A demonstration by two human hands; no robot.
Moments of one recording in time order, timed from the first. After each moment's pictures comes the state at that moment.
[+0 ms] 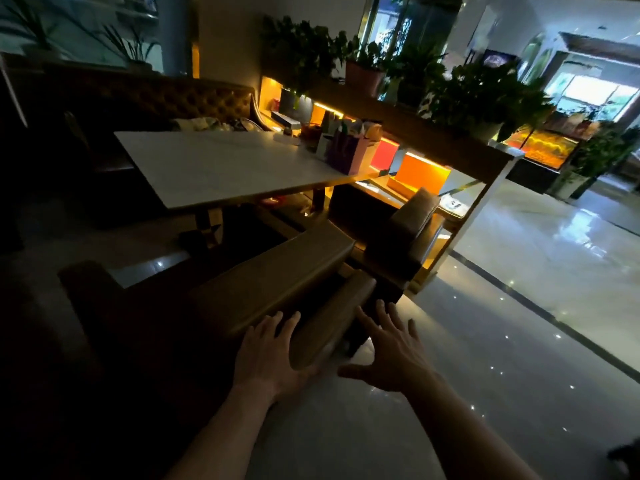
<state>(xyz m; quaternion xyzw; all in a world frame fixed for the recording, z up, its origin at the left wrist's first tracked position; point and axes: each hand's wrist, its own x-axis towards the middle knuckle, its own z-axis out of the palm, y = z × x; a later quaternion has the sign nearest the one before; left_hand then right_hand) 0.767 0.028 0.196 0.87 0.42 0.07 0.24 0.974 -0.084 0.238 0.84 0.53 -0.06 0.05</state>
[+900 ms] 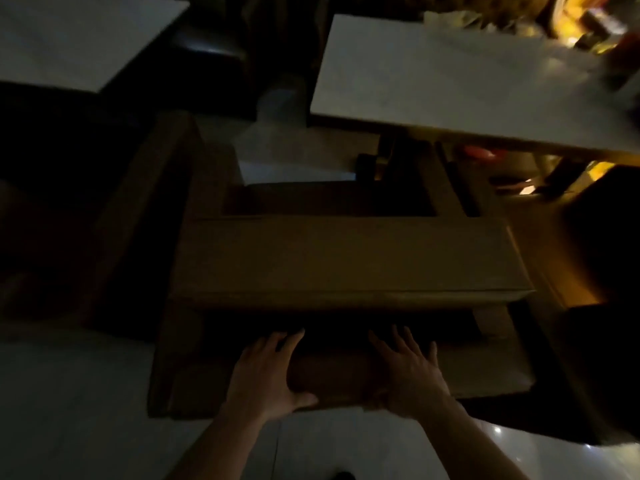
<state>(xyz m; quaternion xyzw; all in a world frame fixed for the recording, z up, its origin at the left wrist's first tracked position) 0.946 0.107 0.008 0.63 0.72 -0.06 0.29 1.195 0.185 0.025 0.53 0.78 -0.23 0.24</state>
